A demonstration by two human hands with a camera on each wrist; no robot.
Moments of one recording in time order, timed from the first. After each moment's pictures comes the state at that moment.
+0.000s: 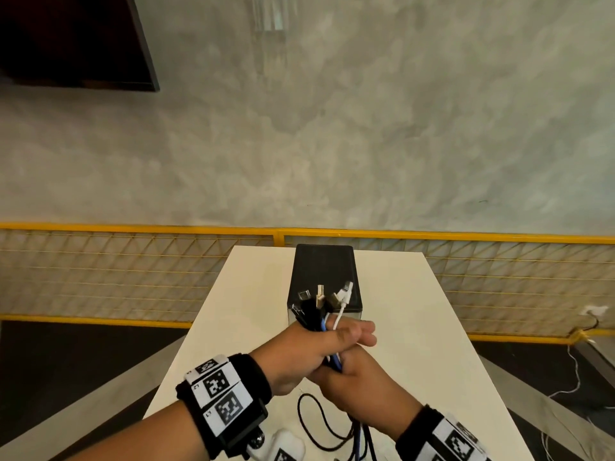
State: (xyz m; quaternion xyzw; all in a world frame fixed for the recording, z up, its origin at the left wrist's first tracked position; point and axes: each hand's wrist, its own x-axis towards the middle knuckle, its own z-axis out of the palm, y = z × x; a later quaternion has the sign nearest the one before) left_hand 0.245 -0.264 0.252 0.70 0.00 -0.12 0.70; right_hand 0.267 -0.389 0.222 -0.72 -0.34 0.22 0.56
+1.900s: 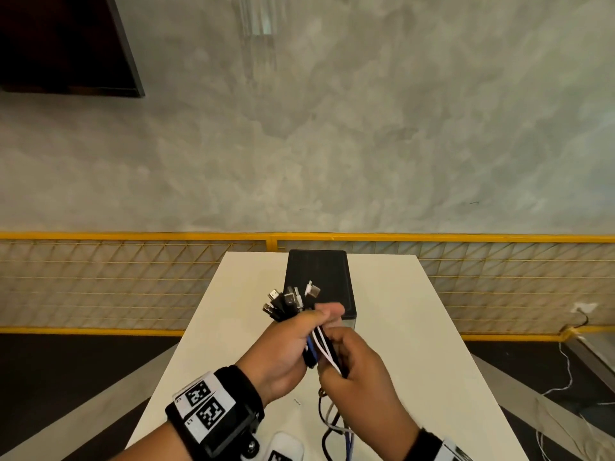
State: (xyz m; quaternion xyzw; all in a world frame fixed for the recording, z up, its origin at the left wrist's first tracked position) left_hand 0.270 -0.258 0.242 0.54 0.12 -0.05 0.83; right_hand 0.269 -0.387 0.217 -0.77 -0.25 0.05 0.58
